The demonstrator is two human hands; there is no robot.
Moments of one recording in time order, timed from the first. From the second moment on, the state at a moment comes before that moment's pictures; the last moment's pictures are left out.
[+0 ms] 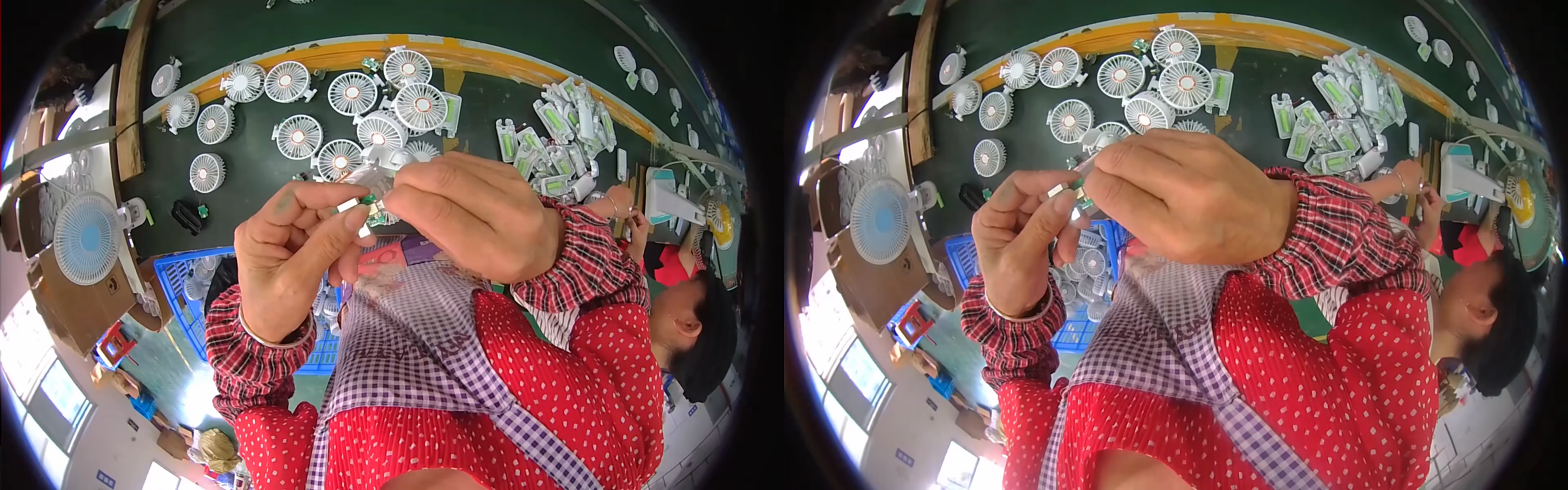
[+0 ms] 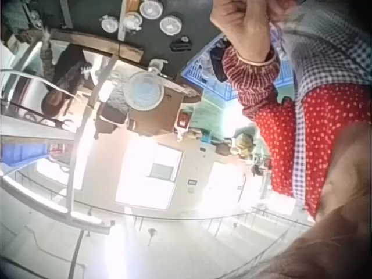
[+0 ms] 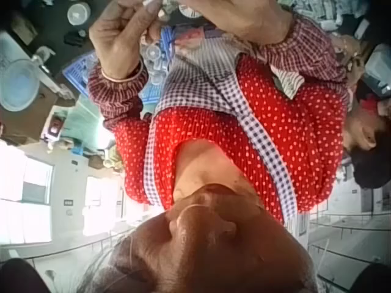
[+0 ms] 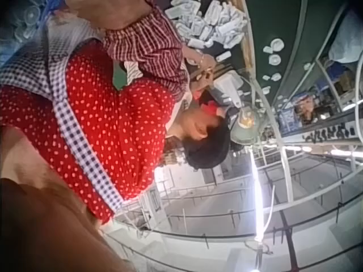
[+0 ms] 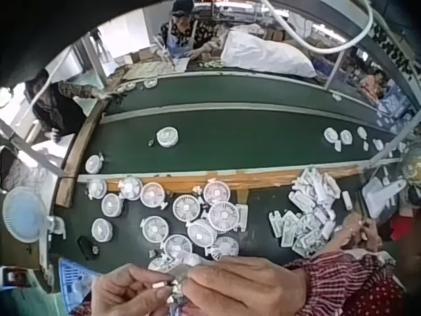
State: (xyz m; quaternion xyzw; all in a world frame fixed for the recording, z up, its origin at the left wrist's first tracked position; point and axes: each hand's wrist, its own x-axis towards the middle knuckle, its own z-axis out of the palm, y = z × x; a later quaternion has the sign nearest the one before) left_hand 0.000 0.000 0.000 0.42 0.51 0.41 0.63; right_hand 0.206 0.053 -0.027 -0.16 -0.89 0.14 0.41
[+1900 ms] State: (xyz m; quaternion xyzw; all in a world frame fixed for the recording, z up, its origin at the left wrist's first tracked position) left_hand 0.042 -0.017 -0.046 0.33 0.45 0.53 0.64; right_hand 0.215 0.030 -0.046 -0.32 -0.81 0.28 0.41
